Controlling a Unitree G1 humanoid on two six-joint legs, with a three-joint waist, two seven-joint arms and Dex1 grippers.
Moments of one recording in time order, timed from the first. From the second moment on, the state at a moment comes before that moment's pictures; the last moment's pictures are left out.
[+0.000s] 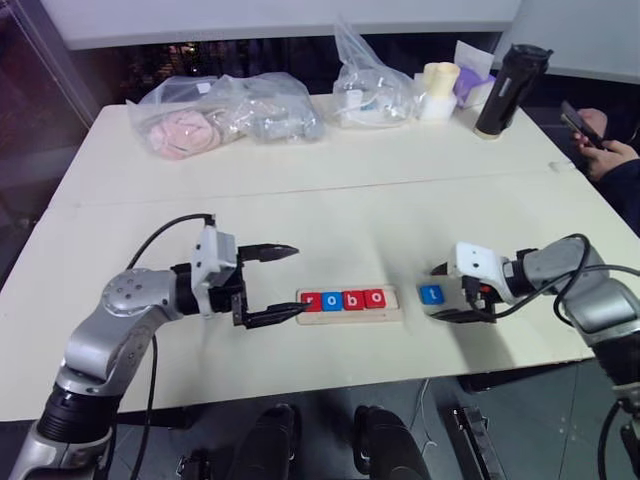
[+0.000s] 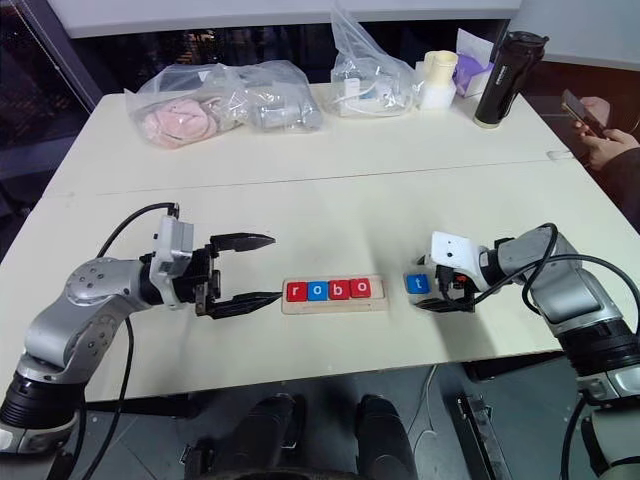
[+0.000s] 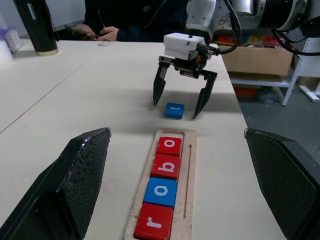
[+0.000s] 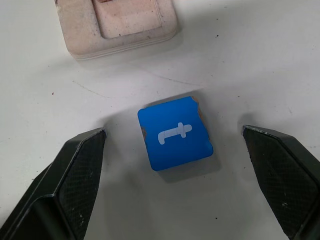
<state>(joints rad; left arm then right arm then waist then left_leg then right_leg) -0.25 0.66 0.00 -0.37 -0.60 0.34 -1.06 -0.47 -0.96 0.21 0.14 0.07 0.24 1.28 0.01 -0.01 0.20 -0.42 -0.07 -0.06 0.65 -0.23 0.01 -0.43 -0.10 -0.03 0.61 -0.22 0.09</state>
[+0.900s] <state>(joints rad) -0.25 0.64 0.01 -0.36 -0.59 0.34 -1.04 -0.51 -0.88 0.27 -0.06 0.08 0.40 1.29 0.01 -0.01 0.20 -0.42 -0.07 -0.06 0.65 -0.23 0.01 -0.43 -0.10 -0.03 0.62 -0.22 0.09</state>
